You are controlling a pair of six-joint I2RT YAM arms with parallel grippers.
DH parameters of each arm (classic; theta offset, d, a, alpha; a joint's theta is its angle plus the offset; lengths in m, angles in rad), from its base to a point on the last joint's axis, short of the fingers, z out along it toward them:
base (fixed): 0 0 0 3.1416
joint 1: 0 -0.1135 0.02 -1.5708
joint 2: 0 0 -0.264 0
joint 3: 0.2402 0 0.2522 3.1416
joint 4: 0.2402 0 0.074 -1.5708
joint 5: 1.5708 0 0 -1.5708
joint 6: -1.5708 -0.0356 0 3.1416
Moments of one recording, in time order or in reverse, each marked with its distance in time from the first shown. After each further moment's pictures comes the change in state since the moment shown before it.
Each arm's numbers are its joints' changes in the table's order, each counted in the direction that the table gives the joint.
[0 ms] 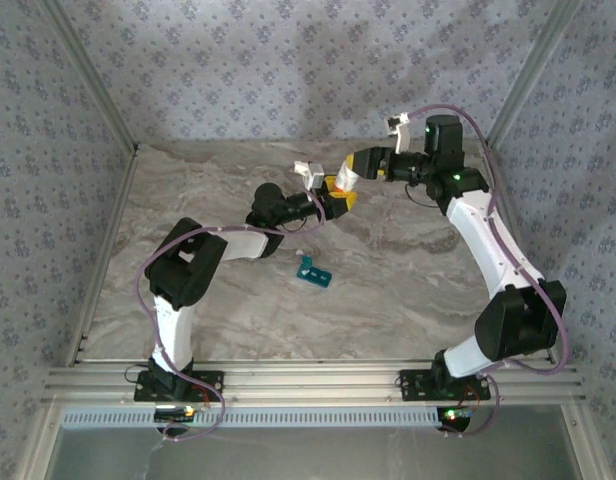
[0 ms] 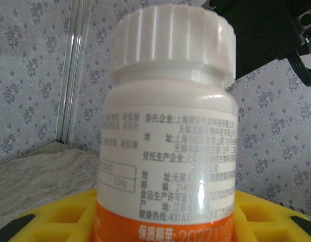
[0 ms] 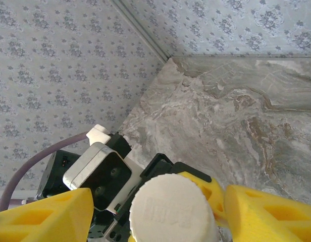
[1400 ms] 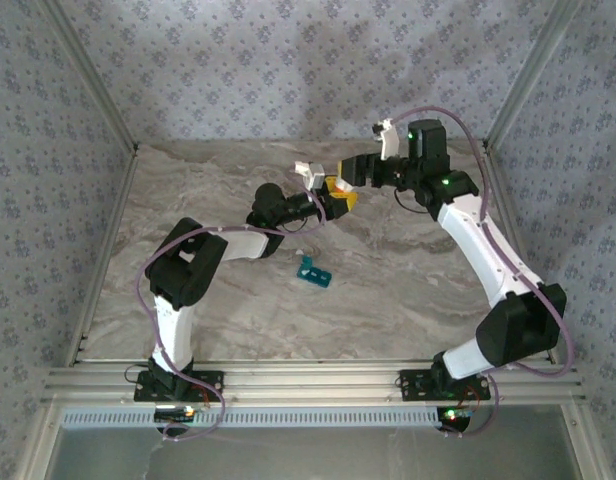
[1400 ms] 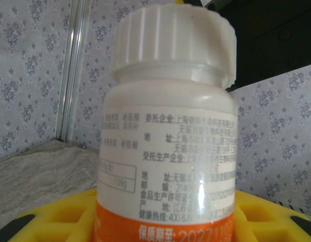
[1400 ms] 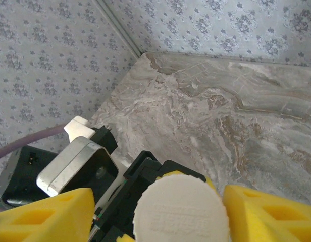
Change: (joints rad) left arm 0.000 0.000 0.000 0.007 0.000 0.000; right arm -0.092 0.035 -0.003 0.059 0.221 0.089
